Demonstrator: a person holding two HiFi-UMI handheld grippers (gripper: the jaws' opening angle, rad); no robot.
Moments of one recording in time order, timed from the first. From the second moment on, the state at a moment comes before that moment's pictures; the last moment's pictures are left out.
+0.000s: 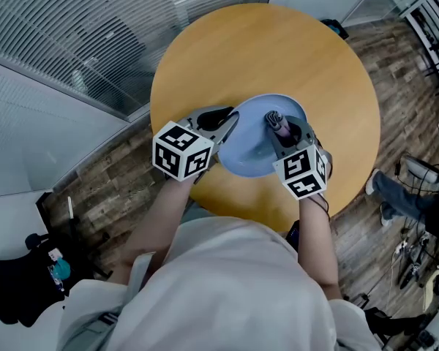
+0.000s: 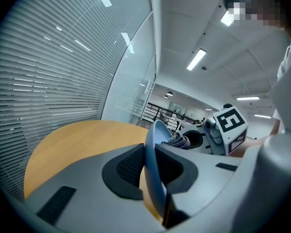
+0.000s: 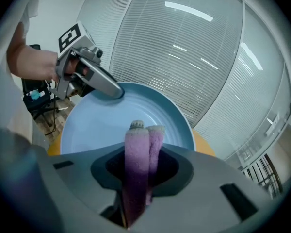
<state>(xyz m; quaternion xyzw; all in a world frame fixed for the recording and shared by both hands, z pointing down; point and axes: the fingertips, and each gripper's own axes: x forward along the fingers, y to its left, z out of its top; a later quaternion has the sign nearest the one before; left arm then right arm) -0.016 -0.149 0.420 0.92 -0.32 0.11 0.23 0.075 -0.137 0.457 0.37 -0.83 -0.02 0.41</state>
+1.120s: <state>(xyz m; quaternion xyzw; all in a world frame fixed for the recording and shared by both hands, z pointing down) -0.020 -0.149 0.427 0.91 -0.32 0.11 0.24 0.094 -0.135 0.474 0.40 -0.82 0.04 0.41</state>
